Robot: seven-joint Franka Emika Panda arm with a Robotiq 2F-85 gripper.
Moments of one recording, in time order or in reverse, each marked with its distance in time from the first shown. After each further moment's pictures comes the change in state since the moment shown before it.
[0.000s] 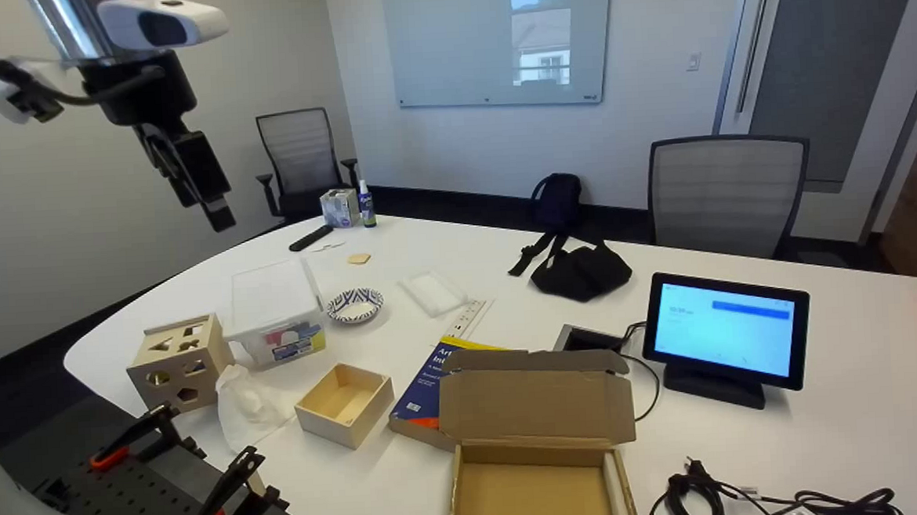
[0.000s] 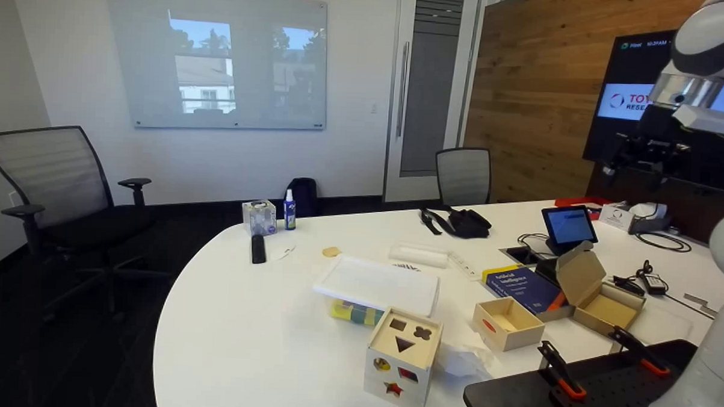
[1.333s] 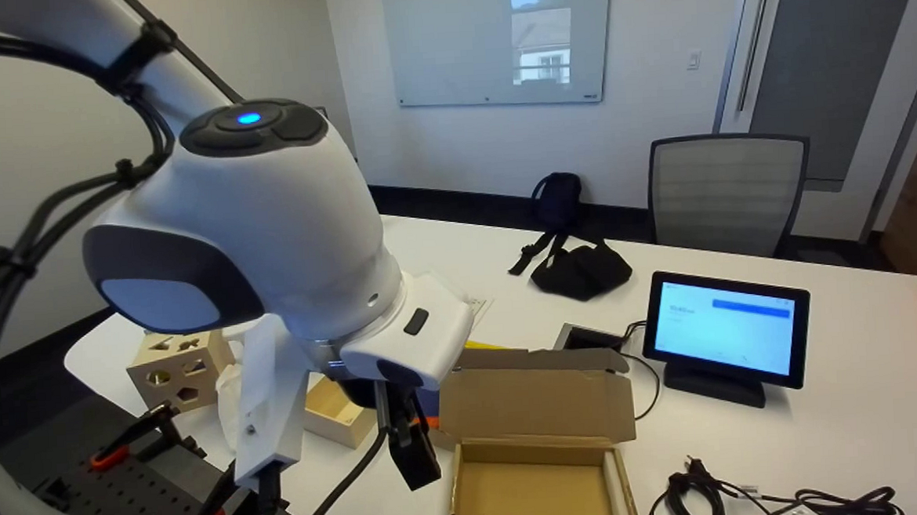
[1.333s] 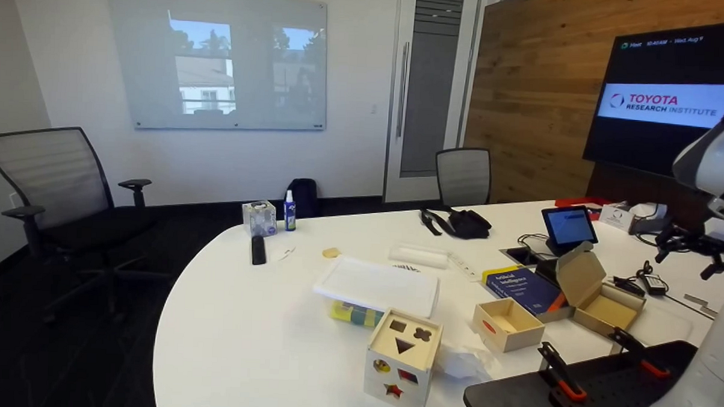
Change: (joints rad) arm 0.258 0.846 -0.876 0.068 0.342 0.852 -0.469
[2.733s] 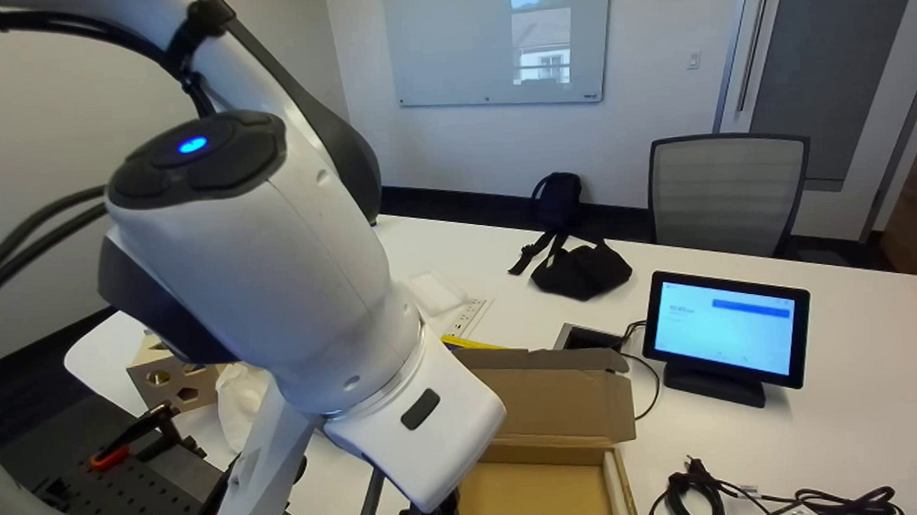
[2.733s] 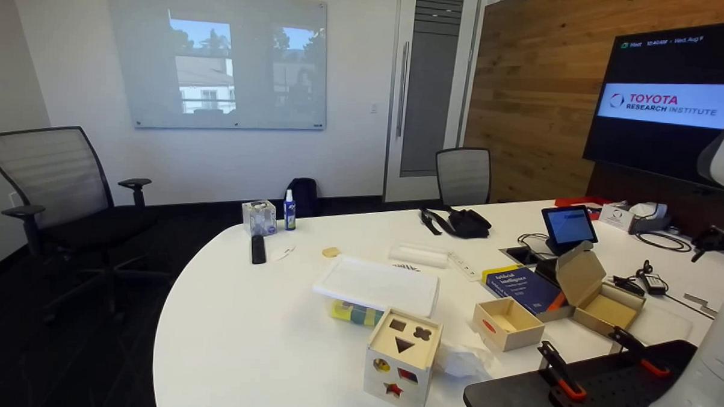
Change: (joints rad) arm 0.170 0.137 -0.243 0.085 0.434 0.031 -0.116
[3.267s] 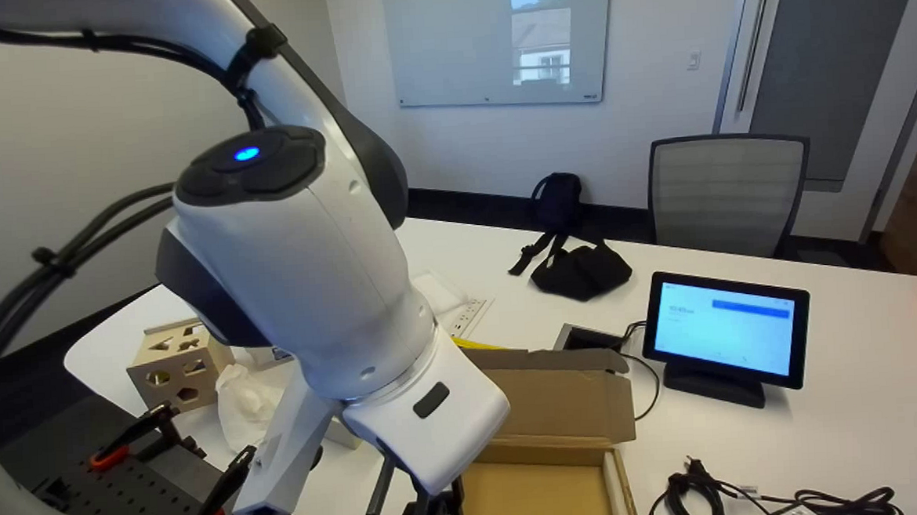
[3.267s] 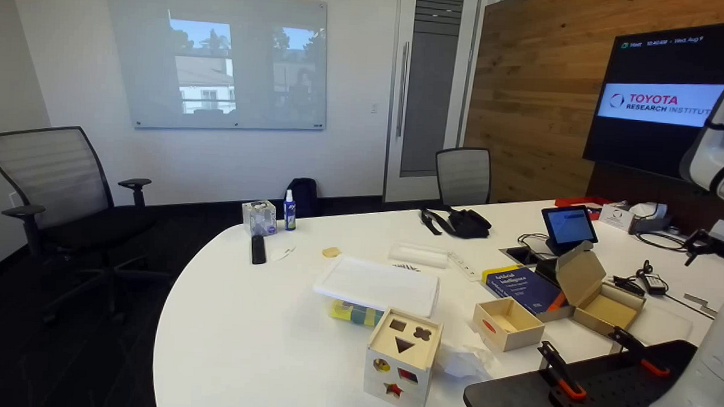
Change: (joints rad) arm -0.103 0.156 0.172 0.041 0.192 -0.027 -0.044
